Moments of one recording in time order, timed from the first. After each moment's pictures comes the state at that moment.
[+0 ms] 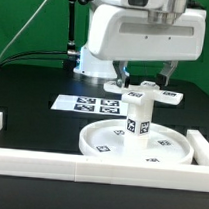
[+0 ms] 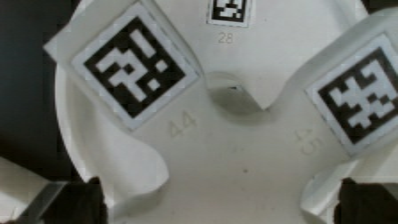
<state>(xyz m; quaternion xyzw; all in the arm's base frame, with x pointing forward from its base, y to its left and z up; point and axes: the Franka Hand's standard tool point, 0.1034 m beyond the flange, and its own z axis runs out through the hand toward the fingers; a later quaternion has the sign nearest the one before) 0.559 0.036 0.109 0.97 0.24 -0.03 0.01</state>
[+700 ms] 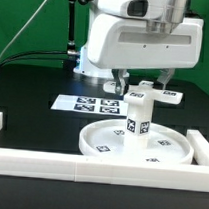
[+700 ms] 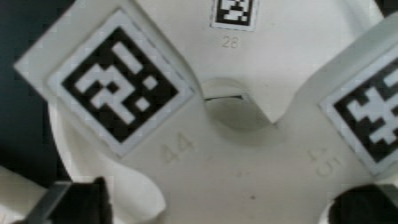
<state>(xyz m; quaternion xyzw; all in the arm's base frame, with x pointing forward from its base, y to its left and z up) 0.560 0.032 0.102 0.96 0.27 -0.02 0.02</state>
